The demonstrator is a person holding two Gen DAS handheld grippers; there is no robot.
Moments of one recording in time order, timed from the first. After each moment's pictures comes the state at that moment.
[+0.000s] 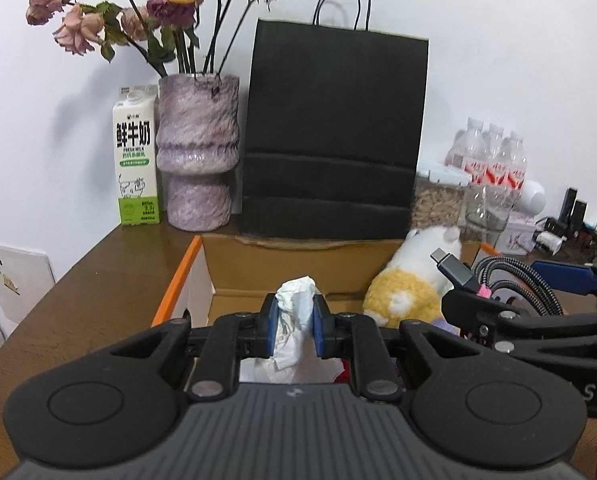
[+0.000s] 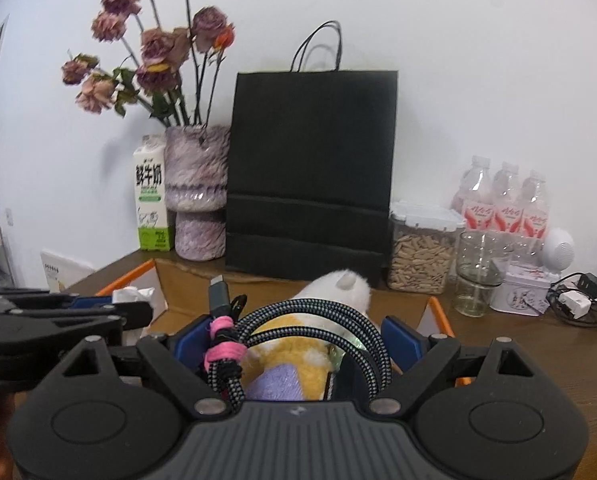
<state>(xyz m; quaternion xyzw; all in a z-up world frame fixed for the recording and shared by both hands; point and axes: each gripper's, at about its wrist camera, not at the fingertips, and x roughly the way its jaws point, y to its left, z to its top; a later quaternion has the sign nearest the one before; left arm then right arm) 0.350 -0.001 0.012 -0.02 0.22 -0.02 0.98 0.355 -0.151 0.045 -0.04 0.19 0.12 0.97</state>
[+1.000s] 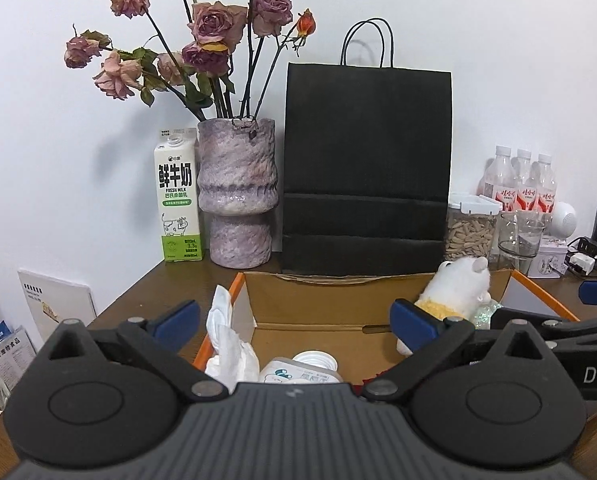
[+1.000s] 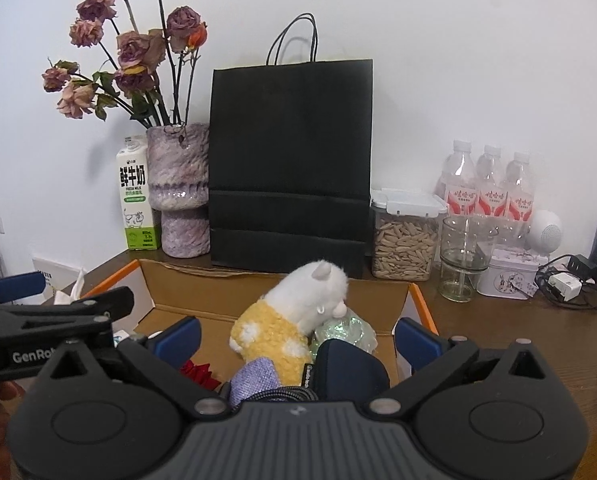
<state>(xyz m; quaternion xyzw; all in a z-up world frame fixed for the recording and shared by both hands) 0.335 -0.003 0.024 0.00 0.16 0.05 0.99 0.355 -0.167 0.054 -0.02 0.20 0.10 0.97</state>
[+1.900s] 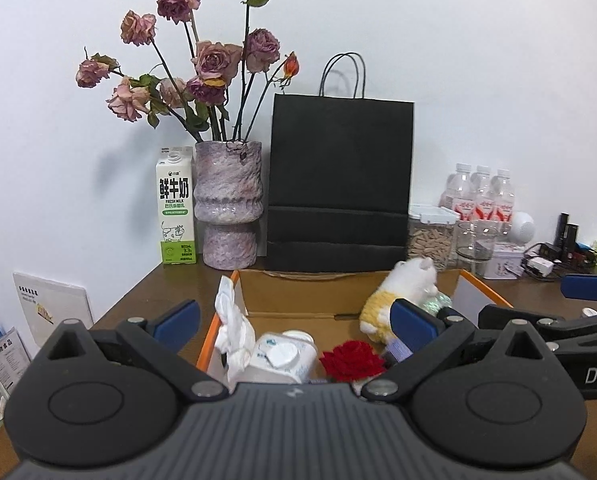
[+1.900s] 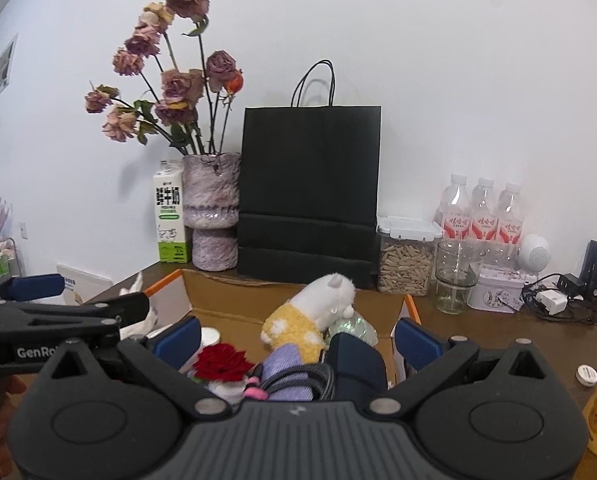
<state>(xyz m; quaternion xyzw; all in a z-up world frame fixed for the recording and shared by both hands) 0.251 -0.005 0.046 -0.01 0.14 0.01 0.99 0.264 -0.175 0.077 -0.02 0.17 0.13 0.98</state>
